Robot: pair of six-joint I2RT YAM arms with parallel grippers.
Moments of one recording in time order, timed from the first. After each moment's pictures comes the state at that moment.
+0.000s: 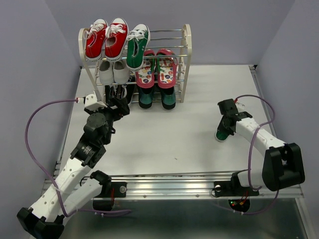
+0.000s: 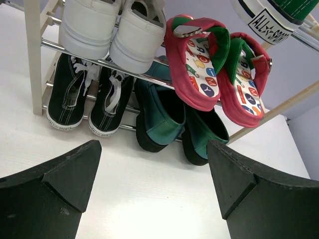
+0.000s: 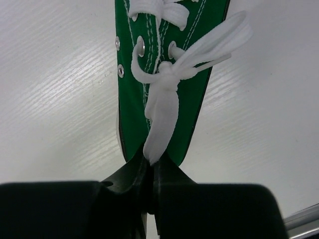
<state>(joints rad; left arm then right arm) -0.52 0.68 0.71 -0.08 -0.51 -0.50 0.23 1.34 0.82 -0.63 0.37 0.67</state>
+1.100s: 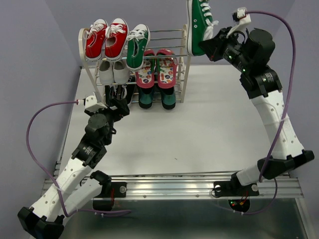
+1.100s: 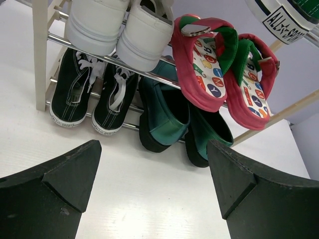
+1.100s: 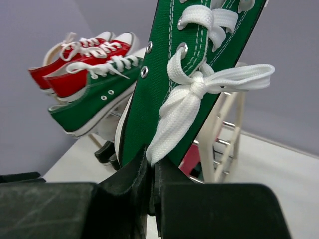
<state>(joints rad) -0.52 0.68 0.68 -0.06 -0.54 -0.52 0.32 1.41 1.85 -0.37 -0.26 0.23</state>
